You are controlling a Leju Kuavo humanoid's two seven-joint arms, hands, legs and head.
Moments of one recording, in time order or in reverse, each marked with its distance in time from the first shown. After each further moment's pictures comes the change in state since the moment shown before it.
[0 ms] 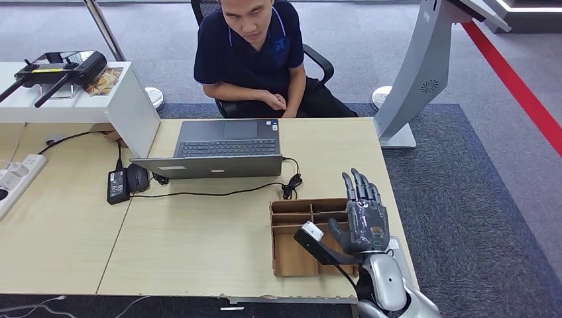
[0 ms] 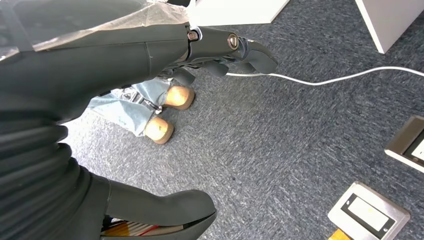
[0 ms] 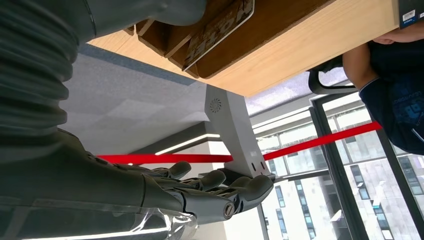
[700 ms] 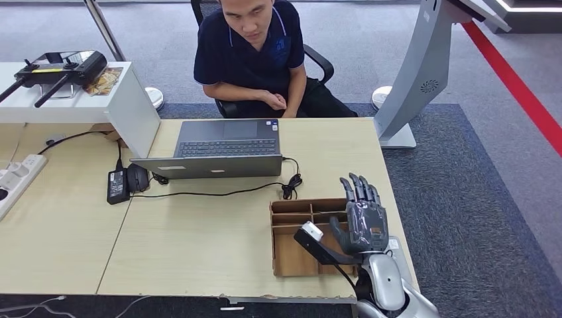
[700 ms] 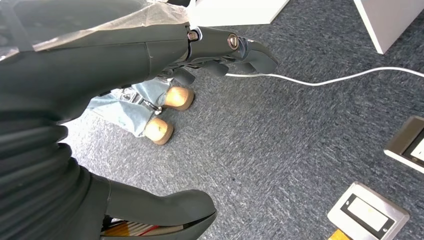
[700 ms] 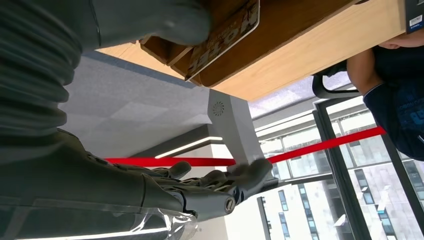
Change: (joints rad) left arm -0.001 0.000 0.000 0.000 -0.003 -0.001 0.000; right arm -0.001 0.009 0.000 0.027 -0.007 -0.010 0.000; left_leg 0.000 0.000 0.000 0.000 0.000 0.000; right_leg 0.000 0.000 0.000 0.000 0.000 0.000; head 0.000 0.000
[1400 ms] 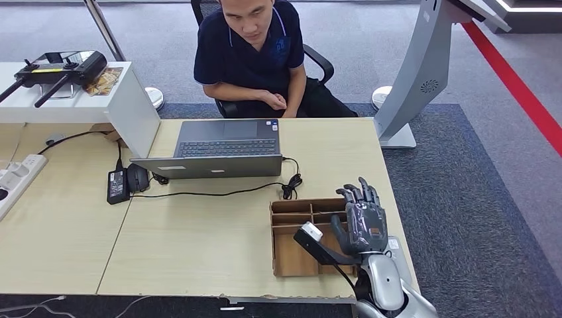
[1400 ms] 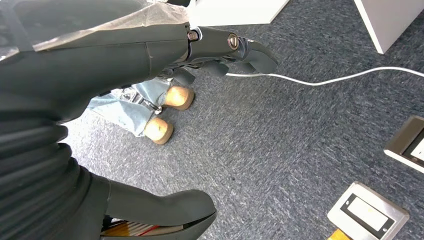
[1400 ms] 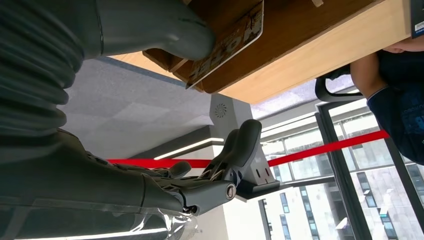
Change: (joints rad) left arm 0.000 0.000 0.000 0.000 0.002 0.000 0.000; right arm 0.000 0.005 0.000 0.016 0.000 0.000 0.000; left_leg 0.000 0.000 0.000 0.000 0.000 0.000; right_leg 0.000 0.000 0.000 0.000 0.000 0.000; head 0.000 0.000
